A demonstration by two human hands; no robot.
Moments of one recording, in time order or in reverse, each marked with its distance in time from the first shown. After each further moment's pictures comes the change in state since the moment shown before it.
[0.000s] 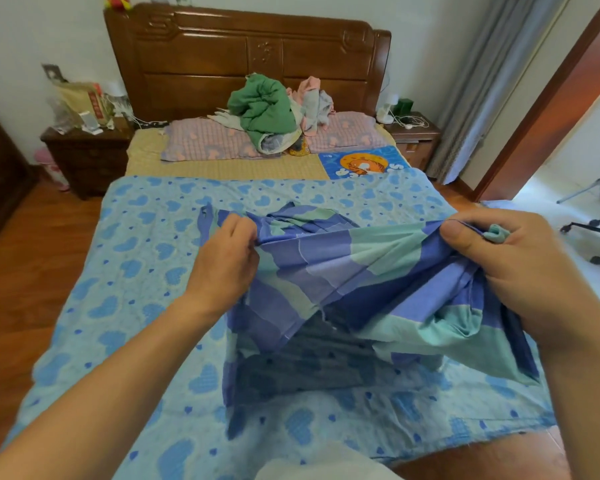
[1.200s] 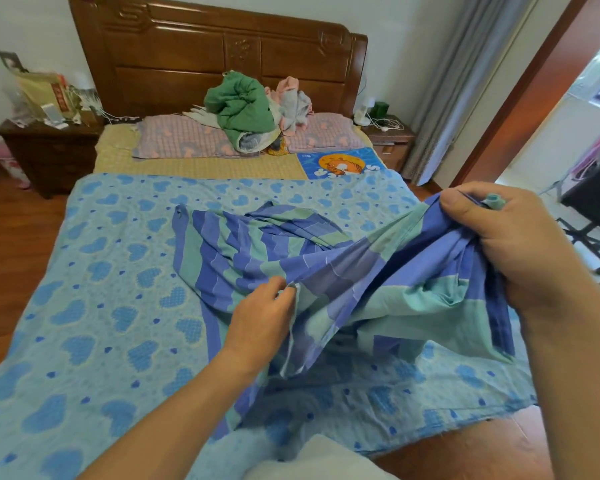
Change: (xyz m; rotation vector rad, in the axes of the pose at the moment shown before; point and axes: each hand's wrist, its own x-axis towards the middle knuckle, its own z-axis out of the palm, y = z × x) left_hand -0.068 0.067 0.072 0.069 -0.170 0.085; right_hand 0.014 -0.002 -0.024 0.136 0.121 0.193
